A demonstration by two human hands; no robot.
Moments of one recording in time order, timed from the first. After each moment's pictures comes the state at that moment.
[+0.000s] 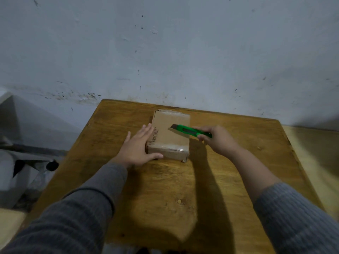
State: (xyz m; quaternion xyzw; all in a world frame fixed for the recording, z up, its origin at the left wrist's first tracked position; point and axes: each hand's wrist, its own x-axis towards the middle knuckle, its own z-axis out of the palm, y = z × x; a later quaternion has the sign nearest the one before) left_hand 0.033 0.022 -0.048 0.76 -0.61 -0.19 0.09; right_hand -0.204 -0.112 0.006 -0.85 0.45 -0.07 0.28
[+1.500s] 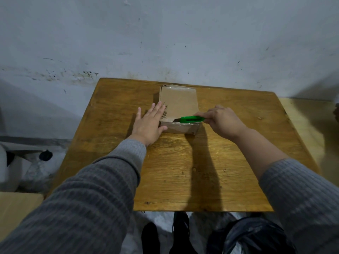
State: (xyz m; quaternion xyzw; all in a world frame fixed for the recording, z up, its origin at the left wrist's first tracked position) left_hand 0.031 0.030 -0.058 0.74 -0.66 -0.11 0.07; right_hand -0.204 -0.064 -0.001 -0.93 0.37 -0.01 0.06
